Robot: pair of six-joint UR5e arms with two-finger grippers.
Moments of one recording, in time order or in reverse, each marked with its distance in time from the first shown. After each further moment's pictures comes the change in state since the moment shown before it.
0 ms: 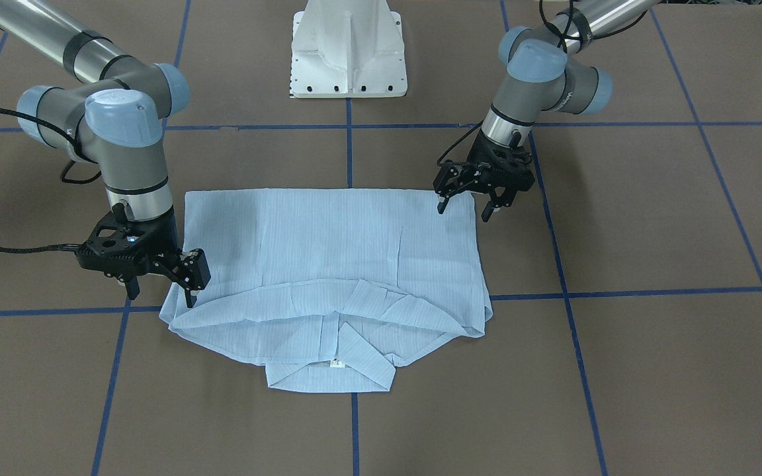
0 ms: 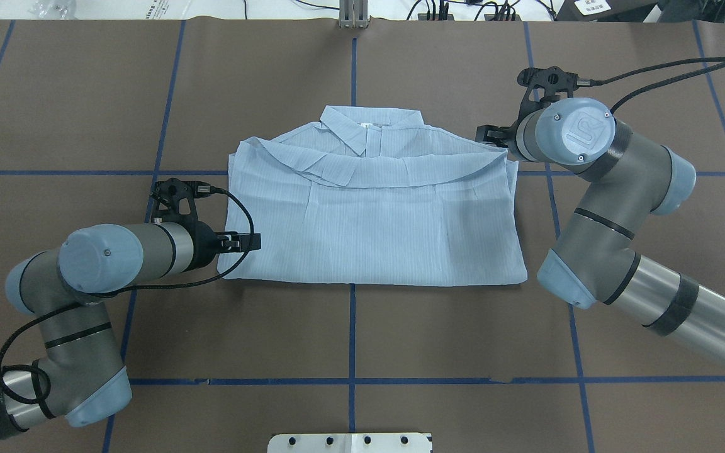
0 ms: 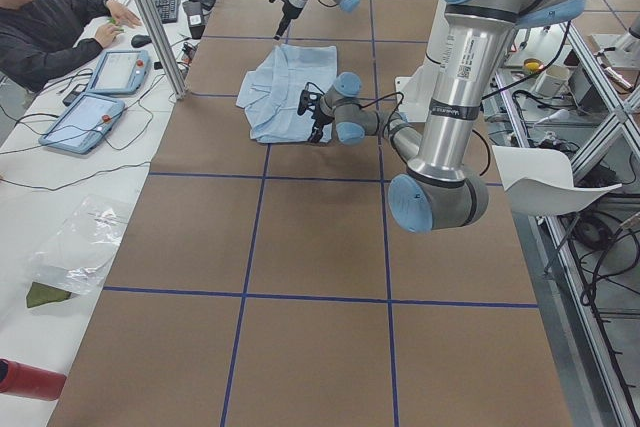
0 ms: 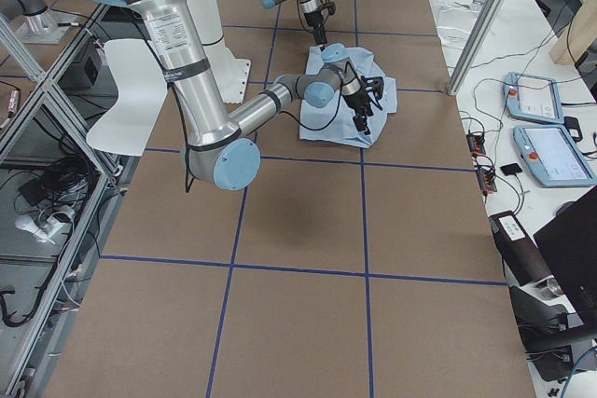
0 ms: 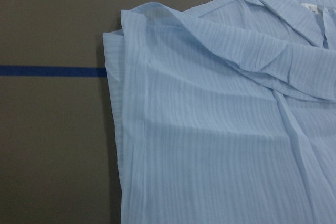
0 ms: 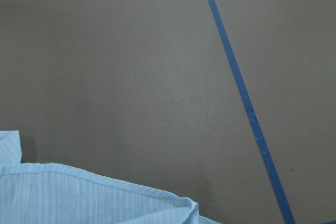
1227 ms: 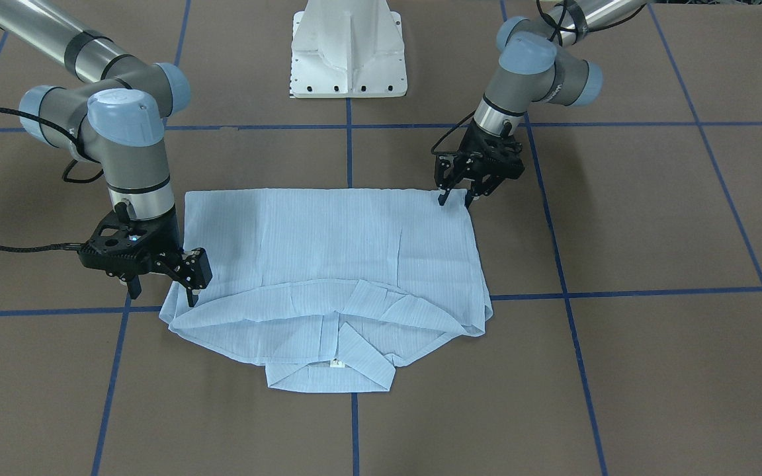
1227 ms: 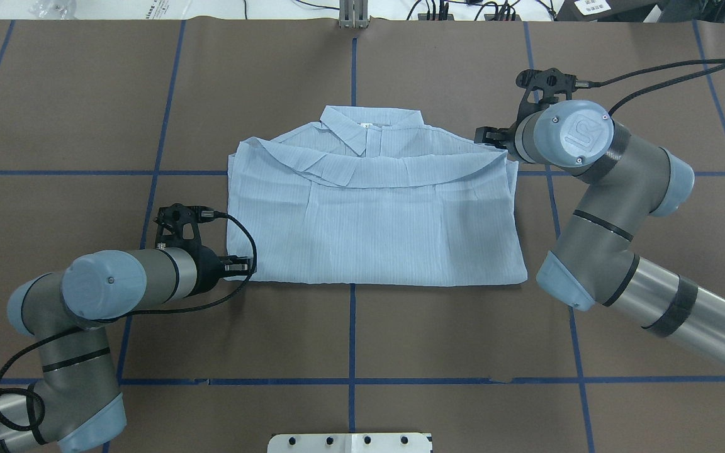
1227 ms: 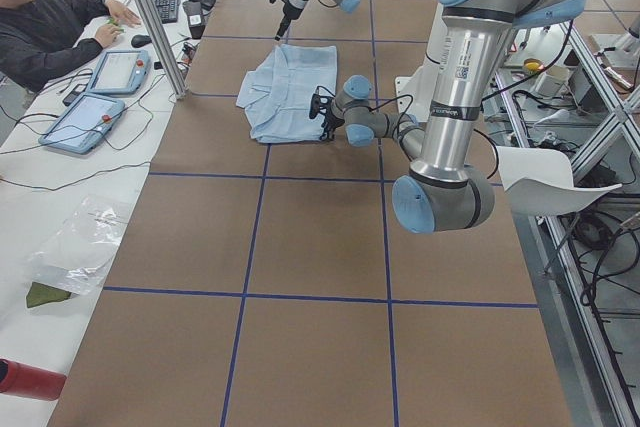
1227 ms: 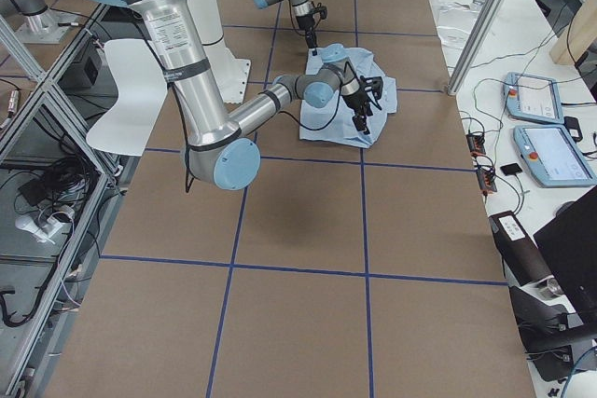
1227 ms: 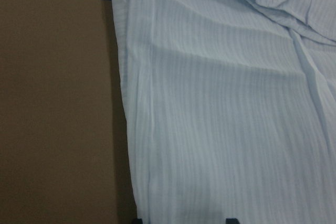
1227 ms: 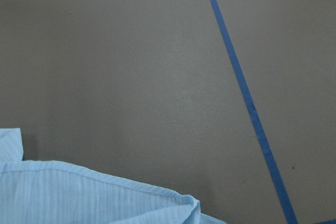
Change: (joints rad) left arm 0.057 0.034 -0.035 0.000 0.004 -0.044; right arm -0.005 0.000 0.000 0.001 -0.004 0.002
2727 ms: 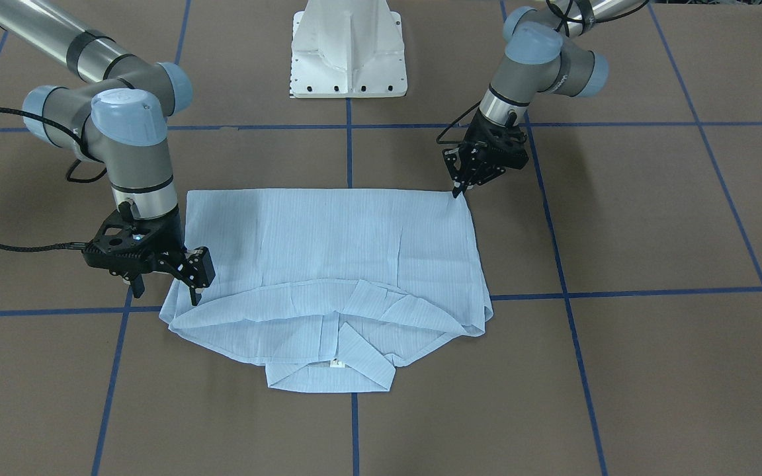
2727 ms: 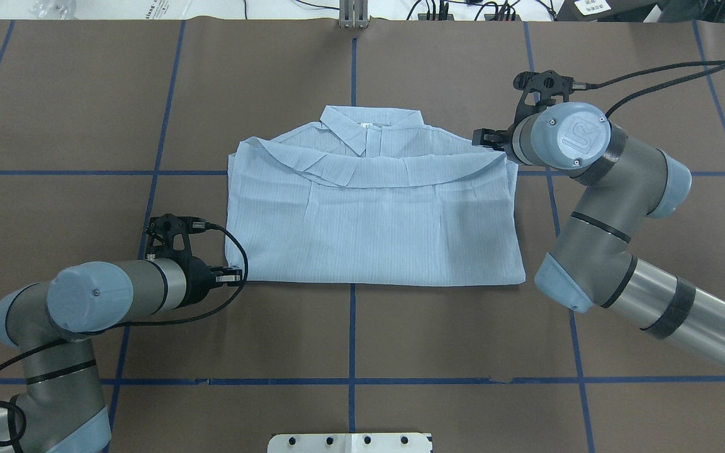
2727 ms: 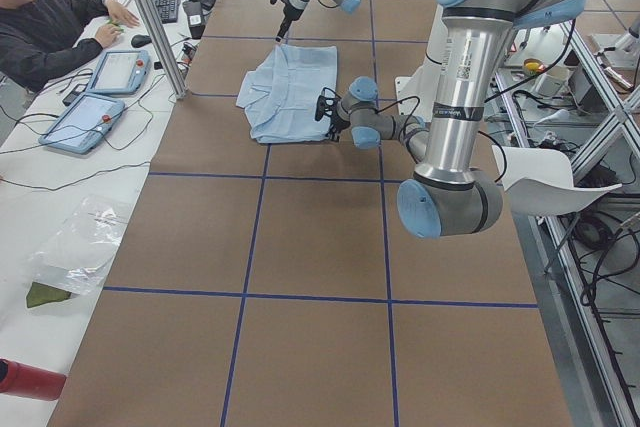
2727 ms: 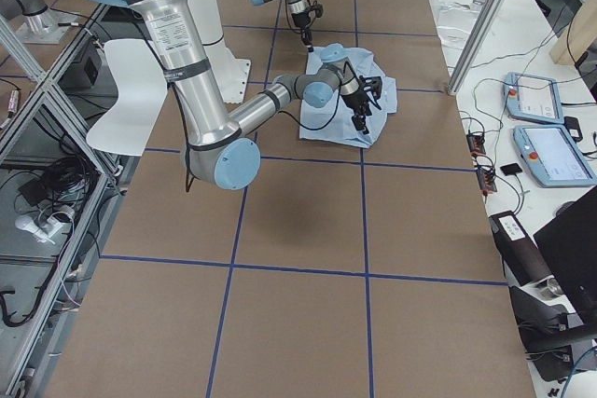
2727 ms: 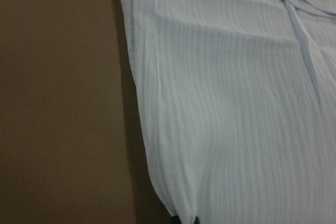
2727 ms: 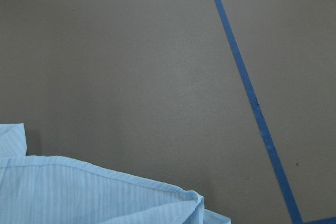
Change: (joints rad) left arm 0.010 0.041 -0.034 0.004 0.002 0.010; right arm -0.006 0.002 0.000 0.000 0.000 0.000
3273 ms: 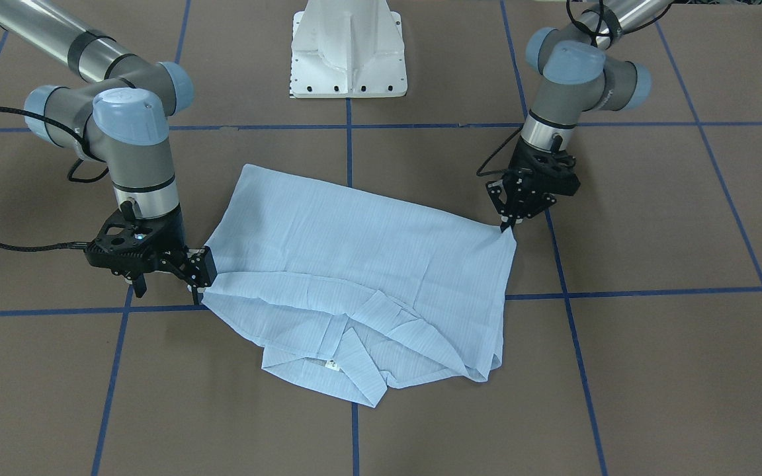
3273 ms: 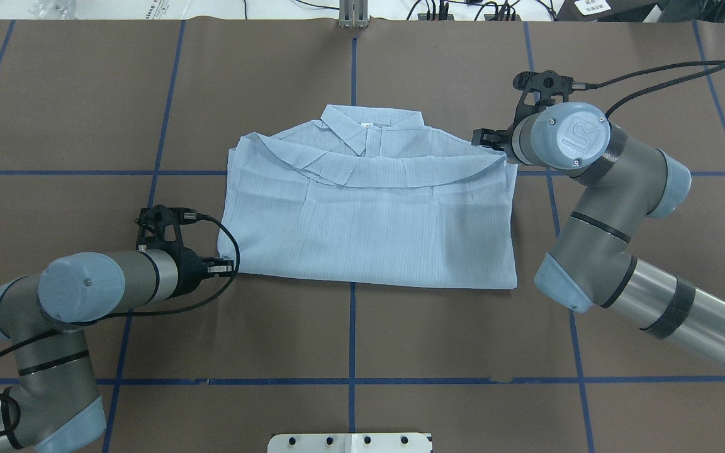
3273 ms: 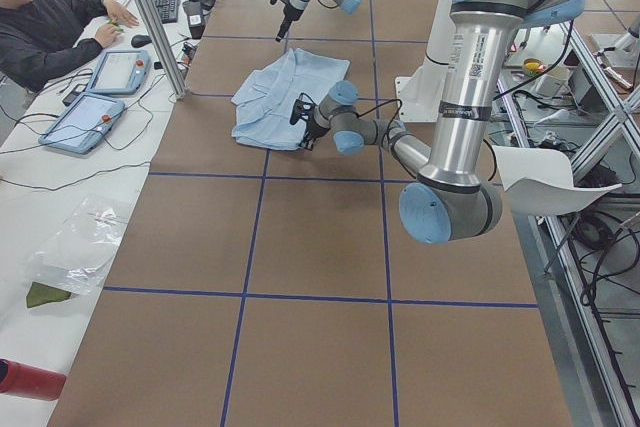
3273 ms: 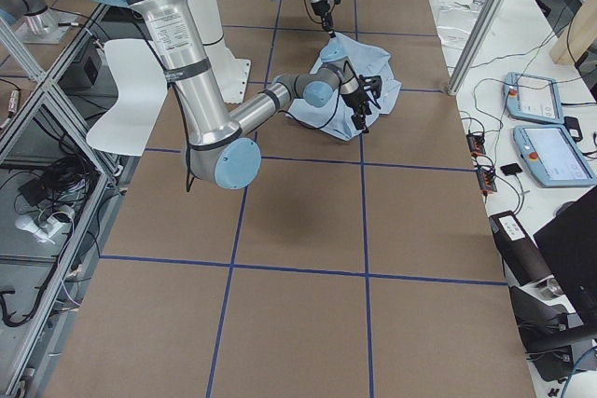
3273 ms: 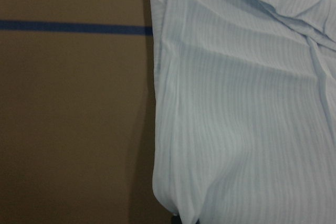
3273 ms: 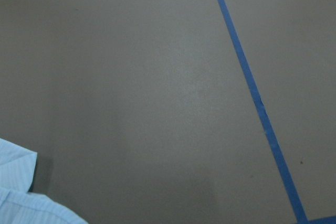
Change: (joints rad) left arm -0.194 0.000 0.047 0.030 -0.003 0.209; right arm -0.004 0.004 0.000 0.000 0.000 0.005
